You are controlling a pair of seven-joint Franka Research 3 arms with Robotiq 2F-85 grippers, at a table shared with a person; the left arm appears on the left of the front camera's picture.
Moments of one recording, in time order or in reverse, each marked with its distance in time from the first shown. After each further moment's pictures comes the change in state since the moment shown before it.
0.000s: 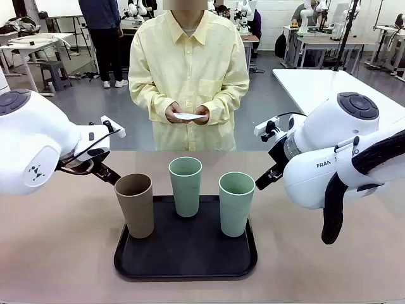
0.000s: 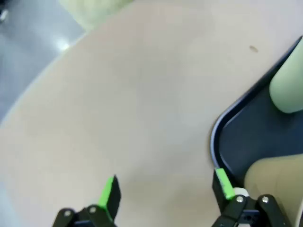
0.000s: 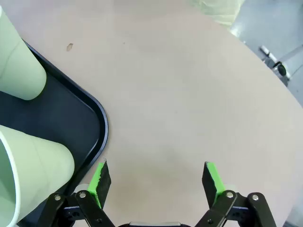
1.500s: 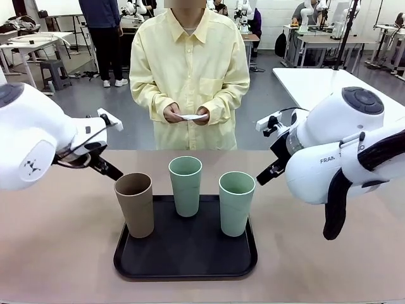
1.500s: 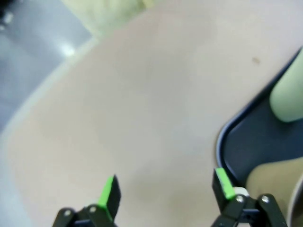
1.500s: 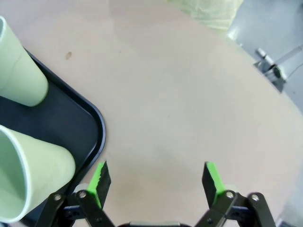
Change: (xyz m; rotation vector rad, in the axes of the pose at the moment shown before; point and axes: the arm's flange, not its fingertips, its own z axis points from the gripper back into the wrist) left arm 0.014 0.012 0.031 0.038 -0.060 0.000; right arm 0.010 -0.007 0.023 -0.015 -0.028 -0.009
